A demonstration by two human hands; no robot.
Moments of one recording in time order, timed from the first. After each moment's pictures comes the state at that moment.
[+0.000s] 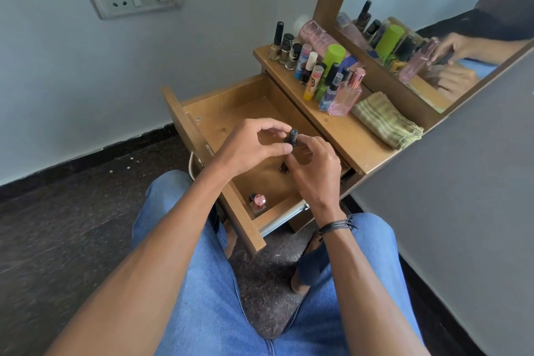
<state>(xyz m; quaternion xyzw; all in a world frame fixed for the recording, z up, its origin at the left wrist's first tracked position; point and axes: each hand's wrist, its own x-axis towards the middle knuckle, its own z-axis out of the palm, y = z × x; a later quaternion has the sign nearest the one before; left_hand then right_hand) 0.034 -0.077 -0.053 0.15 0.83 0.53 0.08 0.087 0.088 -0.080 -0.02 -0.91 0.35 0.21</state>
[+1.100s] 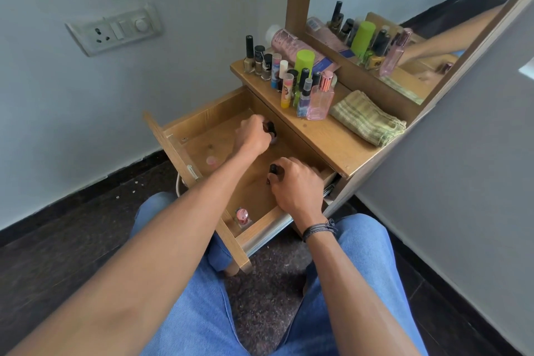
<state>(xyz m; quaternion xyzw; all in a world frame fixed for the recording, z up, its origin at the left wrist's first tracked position) -0.044 0.004 -0.085 -0.04 0.94 0.33 0.07 0.077 0.092 -0.110 -0.06 -0.97 0.20 0.10</state>
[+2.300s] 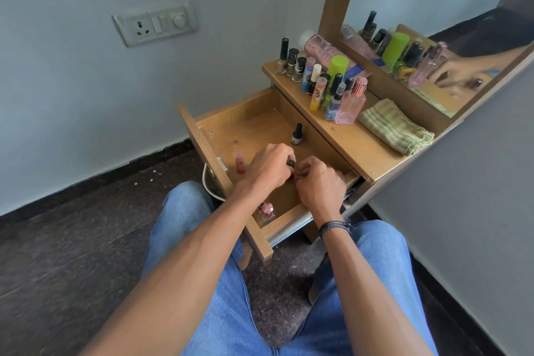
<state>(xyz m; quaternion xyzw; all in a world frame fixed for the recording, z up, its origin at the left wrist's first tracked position) 0.031 -0.034 -0.083 0.12 0.96 0.26 0.06 0.073 0.084 -0.106 -0.15 -0.96 0.22 0.05</state>
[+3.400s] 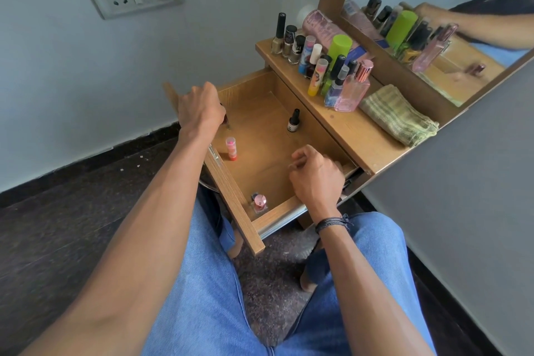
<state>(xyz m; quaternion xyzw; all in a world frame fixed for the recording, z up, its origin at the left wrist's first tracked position) -0.062 -0.125 -0.081 -0.08 0.99 0.12 -0.06 0.073 0.084 -0.110 -0.14 -0.96 0.22 0.07</state>
